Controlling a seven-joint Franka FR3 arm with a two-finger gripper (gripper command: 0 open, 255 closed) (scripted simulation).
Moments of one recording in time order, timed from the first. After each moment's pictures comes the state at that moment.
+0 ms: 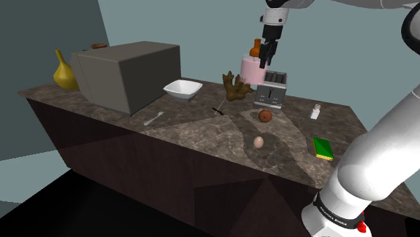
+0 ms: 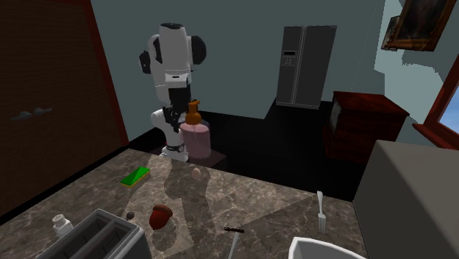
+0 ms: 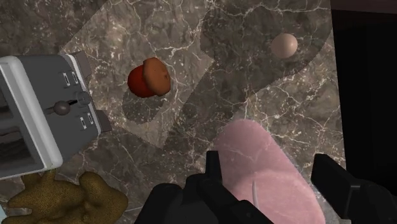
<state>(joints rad) -0.16 -0.20 -0.29 -1.78 -0.06 1.60 -0.49</state>
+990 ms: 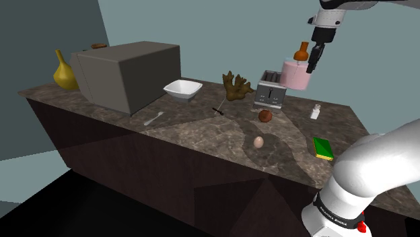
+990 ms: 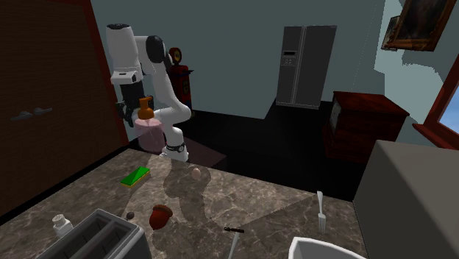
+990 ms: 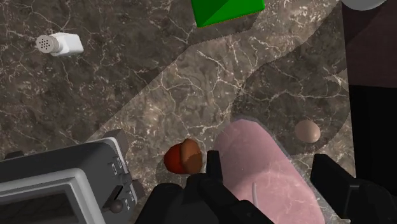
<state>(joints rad) -0.29 -0.51 -0.43 -2.02 -0.21 1.56 -0.72</state>
